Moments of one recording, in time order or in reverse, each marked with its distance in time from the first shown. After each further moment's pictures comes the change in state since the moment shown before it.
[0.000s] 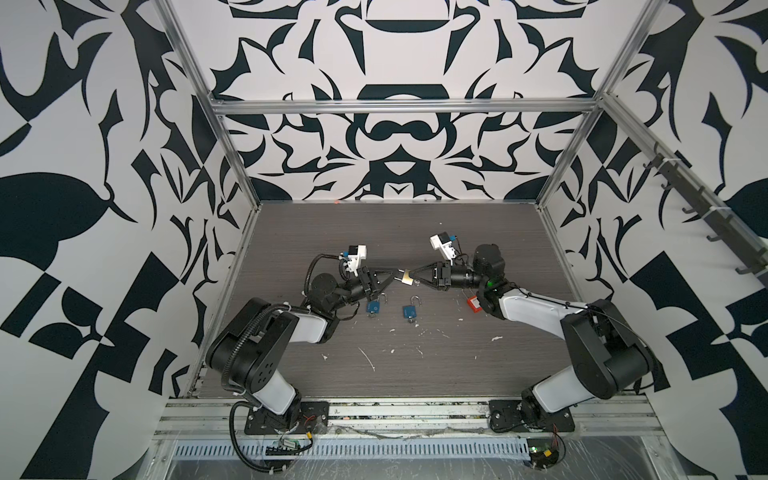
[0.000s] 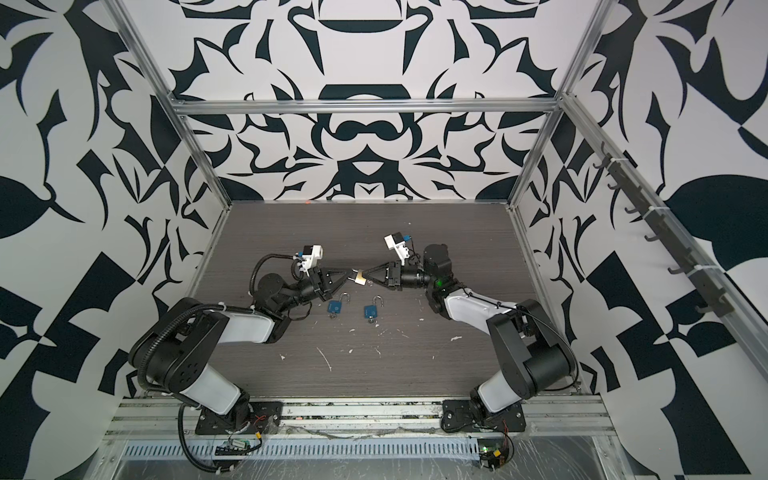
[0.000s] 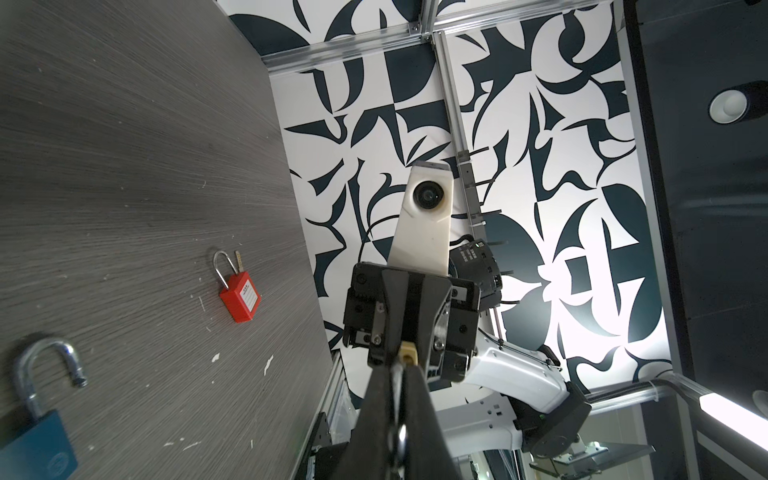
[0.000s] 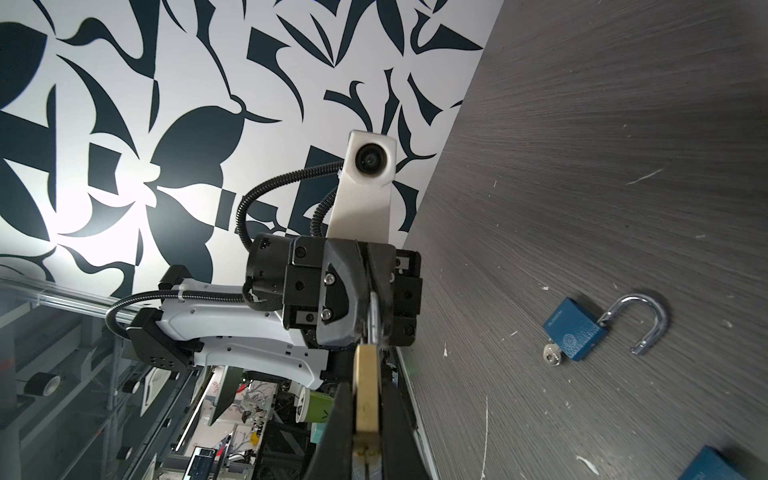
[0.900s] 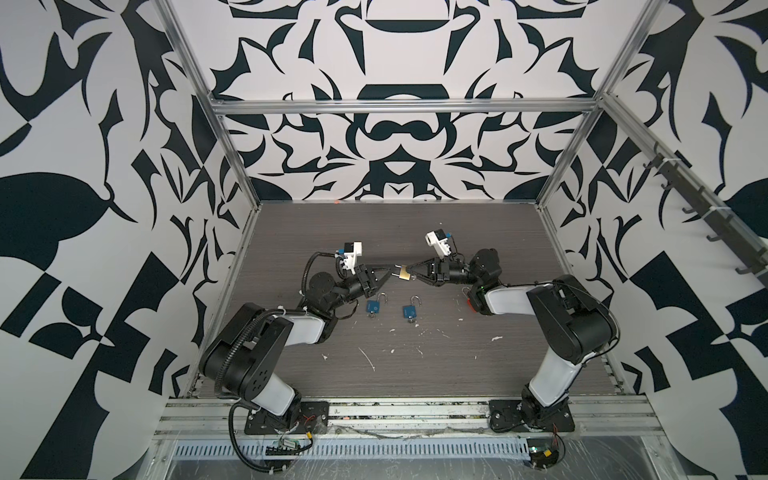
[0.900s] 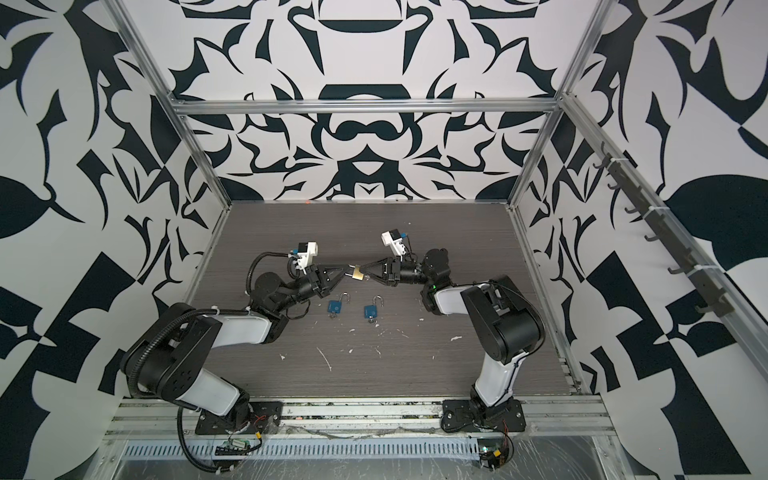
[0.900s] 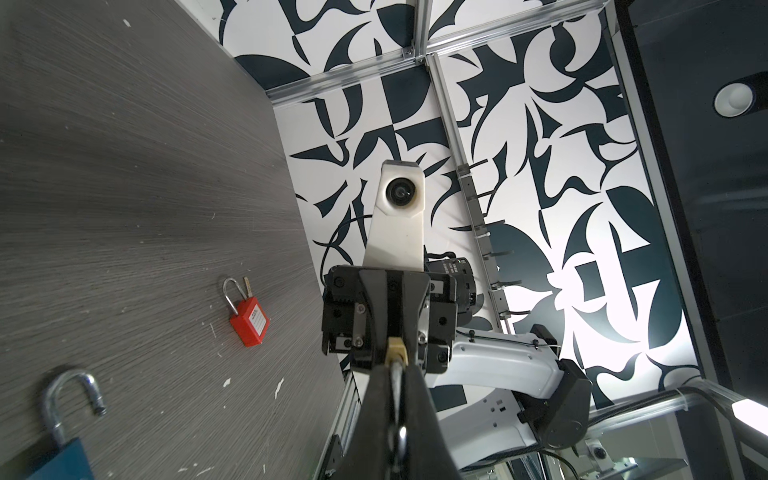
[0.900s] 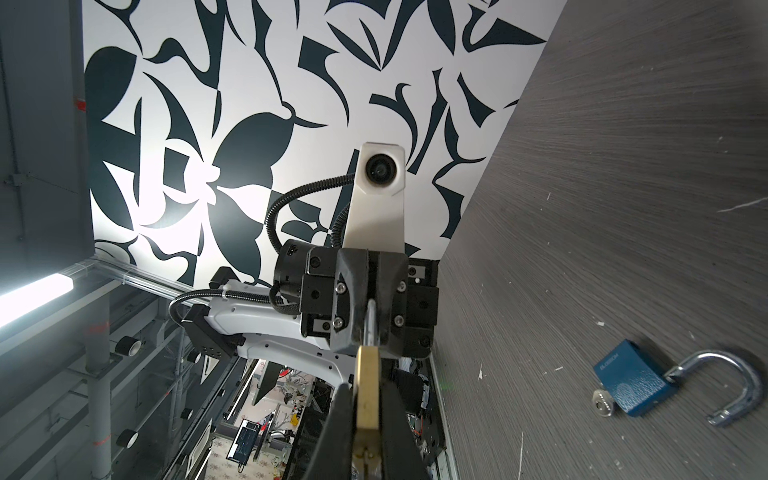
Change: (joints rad) left arm -0.006 -0.041 0.012 -0.043 -0.039 0.062; right arm -0.010 0.236 0.030 0.530 -0.081 0.300
